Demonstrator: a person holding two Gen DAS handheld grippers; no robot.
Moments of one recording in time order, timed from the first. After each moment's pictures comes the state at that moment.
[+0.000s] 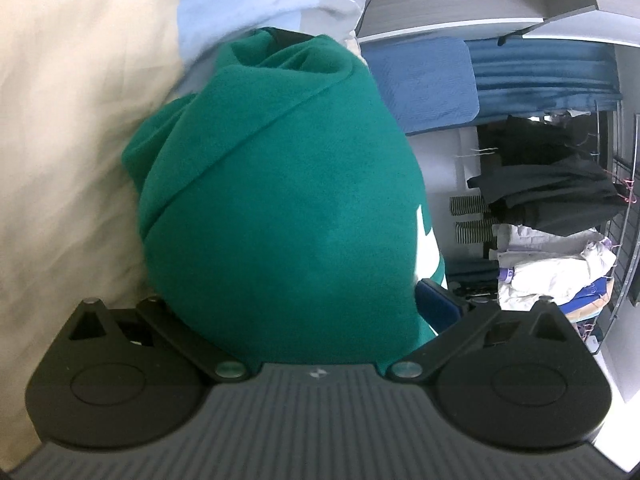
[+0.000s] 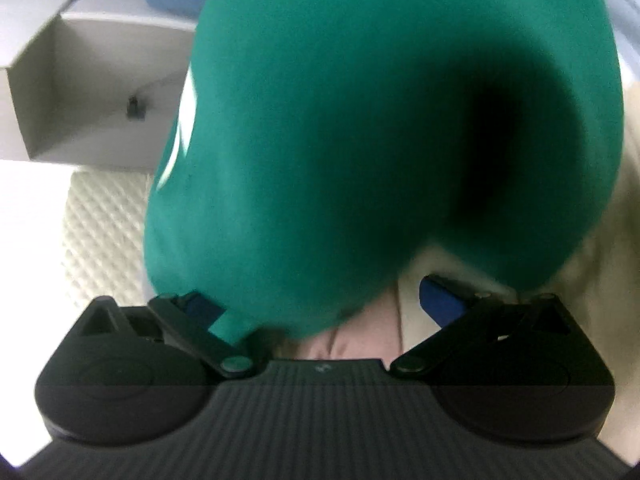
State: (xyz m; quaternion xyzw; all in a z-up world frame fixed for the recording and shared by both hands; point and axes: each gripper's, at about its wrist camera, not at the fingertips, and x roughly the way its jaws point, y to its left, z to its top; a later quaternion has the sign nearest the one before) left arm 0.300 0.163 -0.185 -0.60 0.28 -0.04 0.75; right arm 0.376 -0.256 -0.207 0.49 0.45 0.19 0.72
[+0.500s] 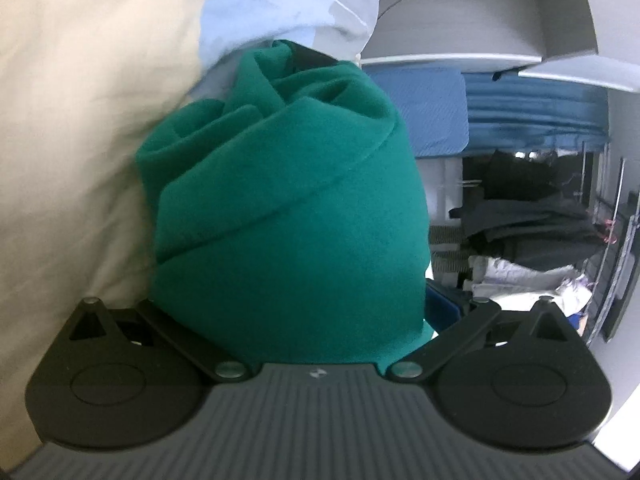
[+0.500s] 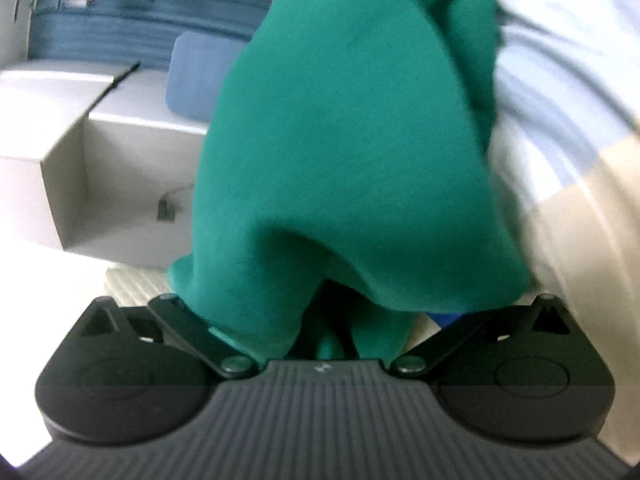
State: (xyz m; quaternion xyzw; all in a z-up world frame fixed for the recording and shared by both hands) left arm 0.306 0.170 -0.203 -0.64 0.24 -0.04 0.73; right arm 0.365 -0.300 -0.207 0.57 0.32 0.13 0.74
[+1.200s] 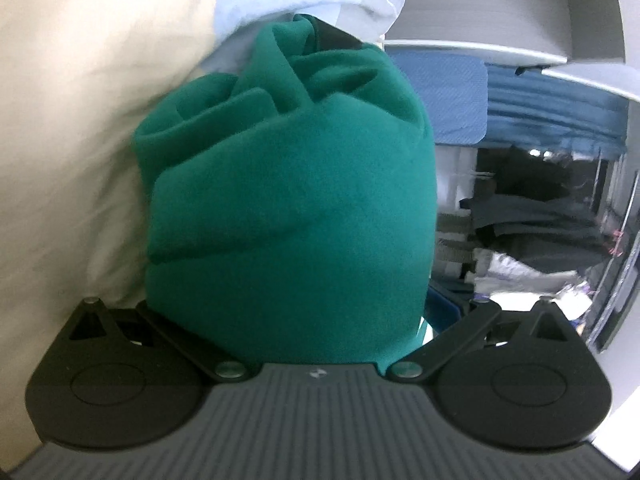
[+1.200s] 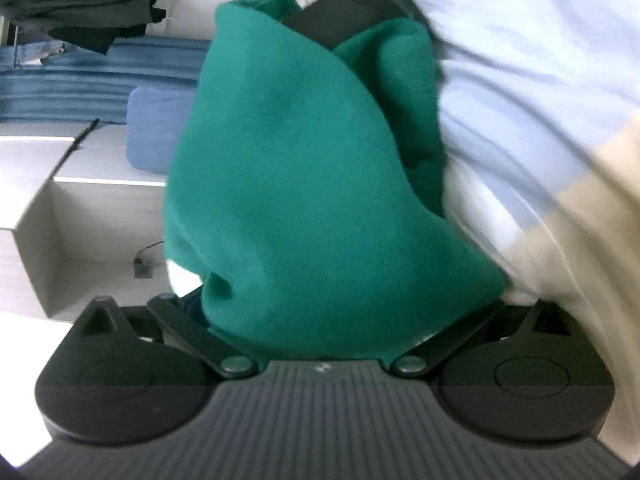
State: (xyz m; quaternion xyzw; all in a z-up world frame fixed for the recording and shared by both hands) left arm 0.321 0.177 -0.210 -0.68 0.27 -0.05 0.68; right arm 0.385 -0.301 -0.237 0.61 0.32 0.05 0.72
